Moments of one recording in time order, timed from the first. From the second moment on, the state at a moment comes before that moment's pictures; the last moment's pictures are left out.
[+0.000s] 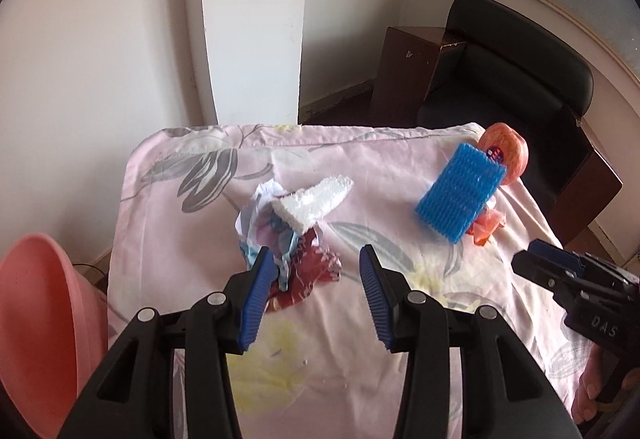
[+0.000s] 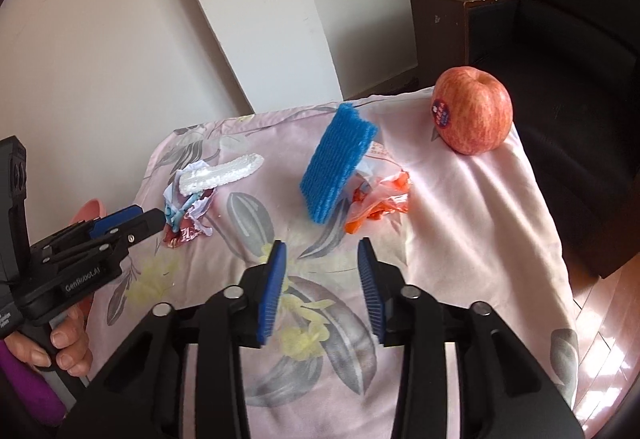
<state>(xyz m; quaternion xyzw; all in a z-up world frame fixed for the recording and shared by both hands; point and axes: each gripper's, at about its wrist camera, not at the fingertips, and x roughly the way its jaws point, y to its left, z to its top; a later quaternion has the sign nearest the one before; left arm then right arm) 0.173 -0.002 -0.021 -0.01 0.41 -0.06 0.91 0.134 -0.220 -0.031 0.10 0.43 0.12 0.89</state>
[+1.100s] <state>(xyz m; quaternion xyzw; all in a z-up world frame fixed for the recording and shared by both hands) 0.225 -0.022 -0.033 0.06 0.43 -0.14 0.89 0.165 -0.244 -0.021 0.11 0.41 0.10 0.90</state>
